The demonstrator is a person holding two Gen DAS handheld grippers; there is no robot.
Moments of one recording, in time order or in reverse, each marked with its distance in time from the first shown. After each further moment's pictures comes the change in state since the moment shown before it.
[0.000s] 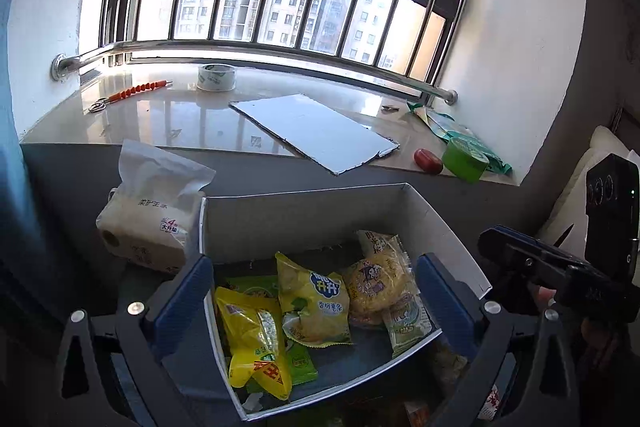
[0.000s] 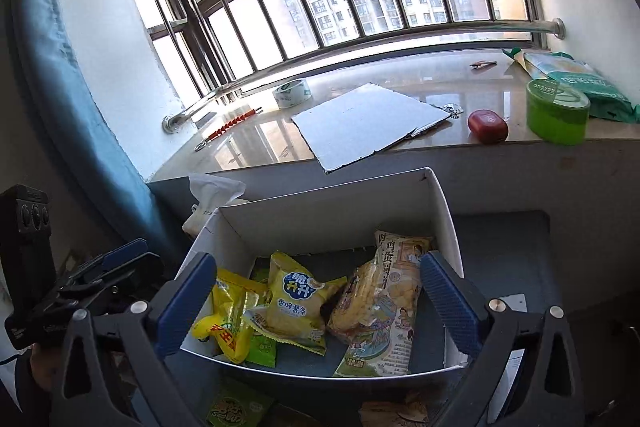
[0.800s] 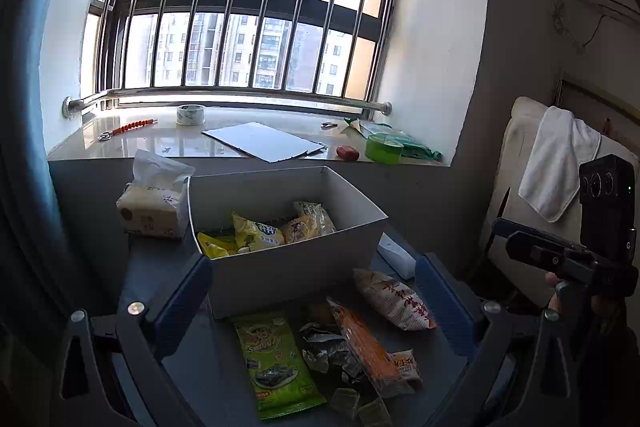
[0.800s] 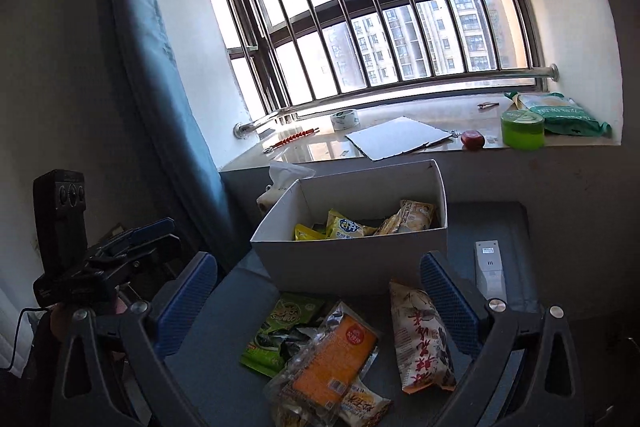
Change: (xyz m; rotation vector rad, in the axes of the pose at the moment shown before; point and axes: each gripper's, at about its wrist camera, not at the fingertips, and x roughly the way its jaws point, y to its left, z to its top) left arm -0.167 -0.065 -0.113 0.112 -0.140 -0.100; right arm -0.180 0.036 -0.117 -0.112 -0.148 0.112
